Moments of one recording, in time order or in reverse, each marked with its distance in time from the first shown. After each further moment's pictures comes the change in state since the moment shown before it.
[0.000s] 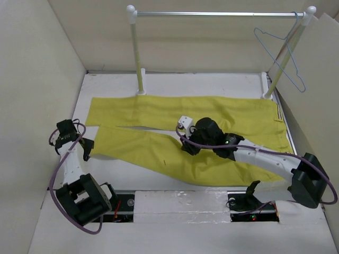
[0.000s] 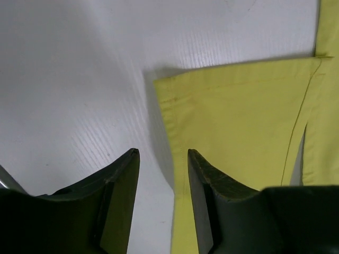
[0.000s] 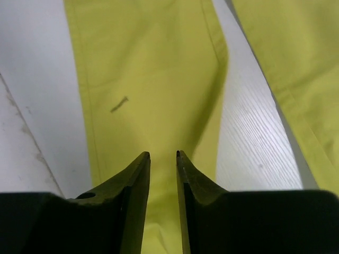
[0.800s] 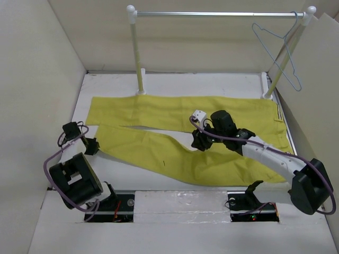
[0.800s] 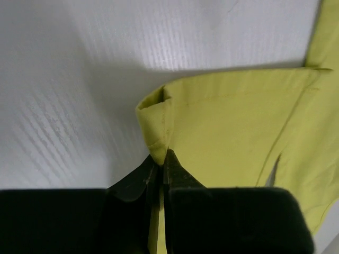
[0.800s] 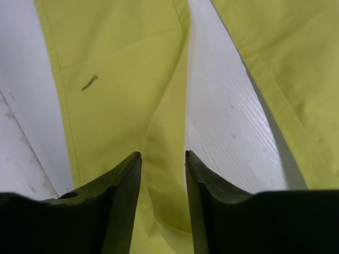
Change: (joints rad) left arm 0.017 0.223 -0.140 0.369 0.177 -0.150; right arm -0.248 -0.066 -0.063 -0.060 -0.226 -0.064
